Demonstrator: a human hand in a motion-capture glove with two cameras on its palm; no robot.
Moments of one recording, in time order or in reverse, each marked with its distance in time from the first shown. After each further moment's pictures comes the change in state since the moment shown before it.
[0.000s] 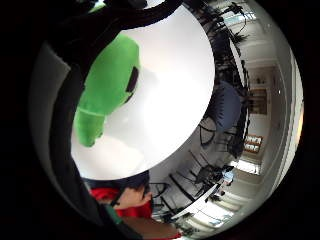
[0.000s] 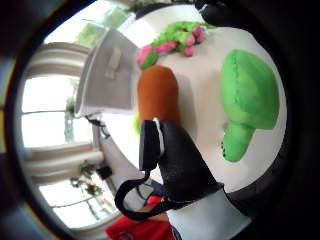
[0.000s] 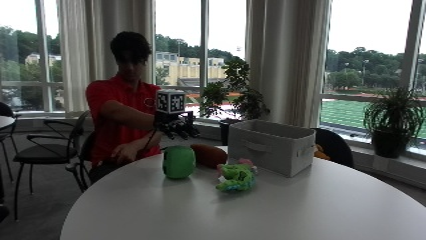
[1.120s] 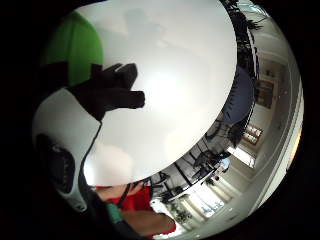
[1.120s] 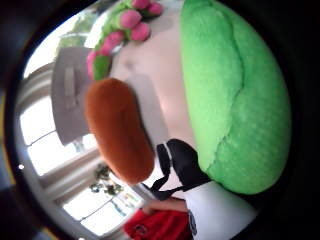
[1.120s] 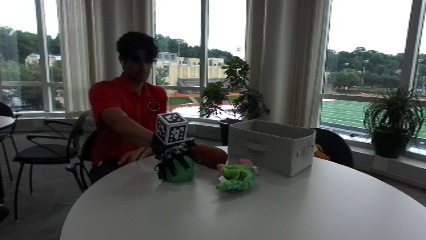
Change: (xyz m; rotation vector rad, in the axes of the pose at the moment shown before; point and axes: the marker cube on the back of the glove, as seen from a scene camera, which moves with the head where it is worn) arm 0.042 -0.048 0.082 -0.308 -0.072 0.109
